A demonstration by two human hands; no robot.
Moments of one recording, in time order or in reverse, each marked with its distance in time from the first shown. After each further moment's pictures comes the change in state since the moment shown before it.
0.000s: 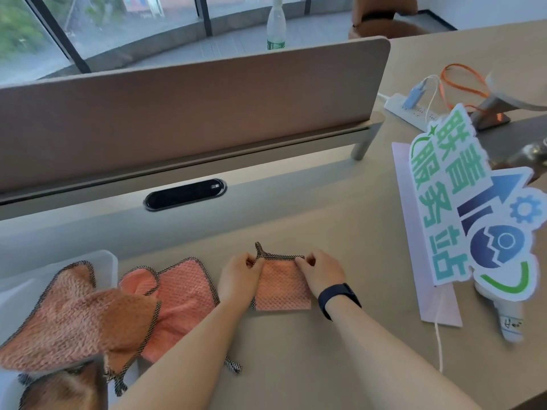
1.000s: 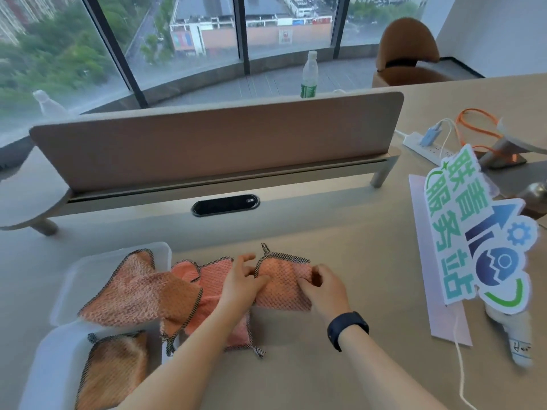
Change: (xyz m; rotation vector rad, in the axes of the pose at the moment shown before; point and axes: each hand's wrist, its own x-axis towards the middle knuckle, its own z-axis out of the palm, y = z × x) left_hand -0.061 -0.011 -0.081 -0.516 -0.088 -0.033; right_hand -0.084 -0.043 -0.011 0.337 -0.033 -0.184
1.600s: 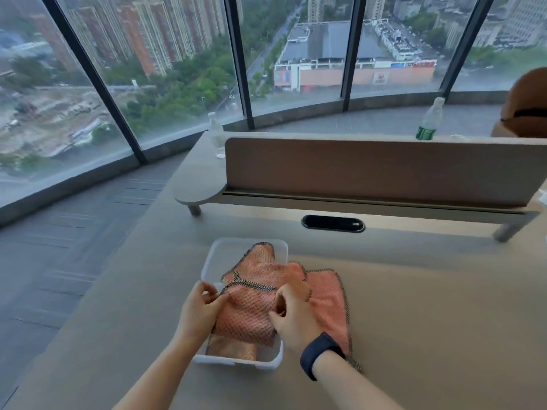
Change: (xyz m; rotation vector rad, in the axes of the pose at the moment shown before) left_hand -0.127 -0.071 -0.257 0.029 0.519 -0.028; right_hand -0.118 -0.132 0.190 -0.161 -0.422 -0.432
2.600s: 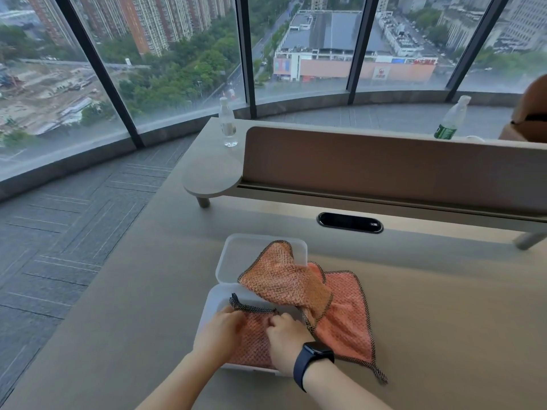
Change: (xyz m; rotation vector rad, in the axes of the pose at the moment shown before) left_hand 0.038 -0.076 0.010 0.792 -0.258 0.246; right_hand 0.027 0.005 0.075 -0.824 -0.411 -0.195
